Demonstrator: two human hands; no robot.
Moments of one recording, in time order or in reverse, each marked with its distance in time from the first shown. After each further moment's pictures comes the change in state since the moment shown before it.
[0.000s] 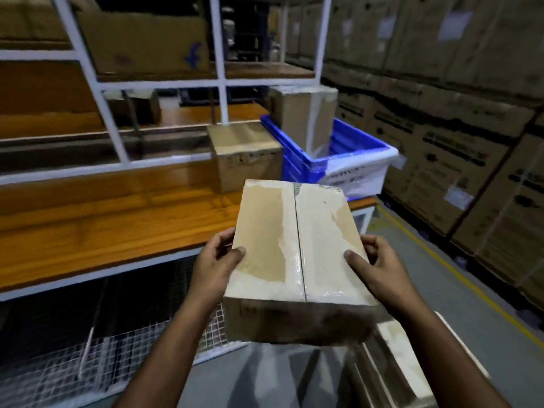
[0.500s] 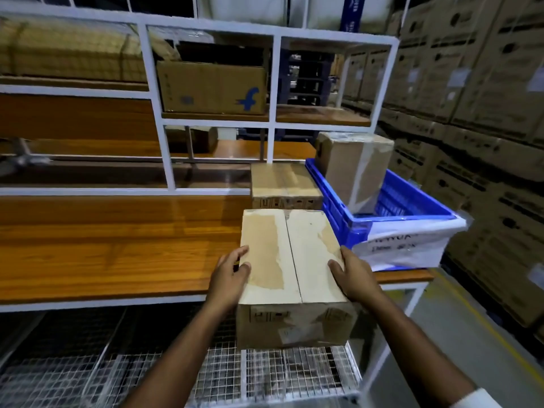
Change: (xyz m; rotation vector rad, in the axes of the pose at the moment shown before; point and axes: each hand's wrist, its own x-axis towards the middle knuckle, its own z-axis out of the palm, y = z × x) left_hand 0.137 -0.024 0.007 0.387 0.216 0.069; right_hand 0.199 -0.018 0.084 -0.632 -0.238 -0.215
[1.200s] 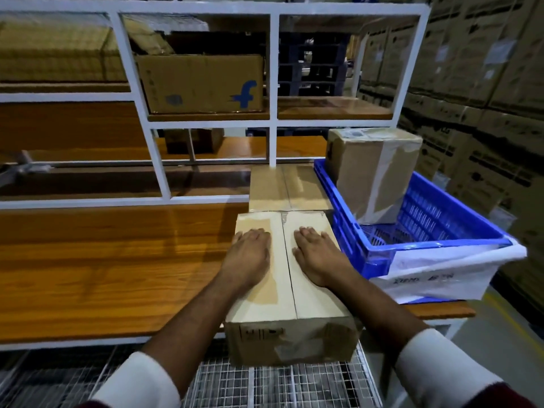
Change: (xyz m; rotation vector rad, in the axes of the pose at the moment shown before) left_hand 0.152 0.037 0.062 0.947 -0.099 0.323; right_hand 0.158 -0.036 0.036 -0.337 -0.180 -0.456
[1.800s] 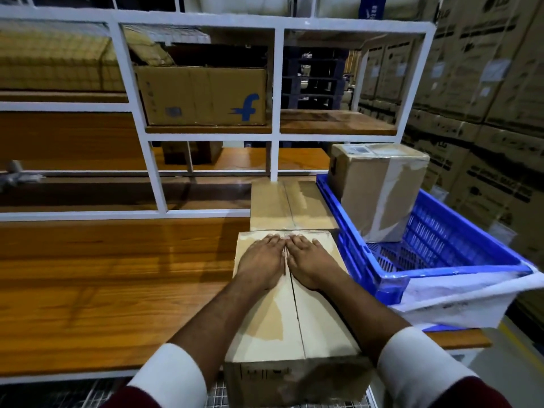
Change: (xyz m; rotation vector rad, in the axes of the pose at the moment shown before) left_hand 0.057 0.003 0.021 0.117 -0.072 0.100; right_hand 0.063 0.000 0.008 -0.109 -0.048 -0.034
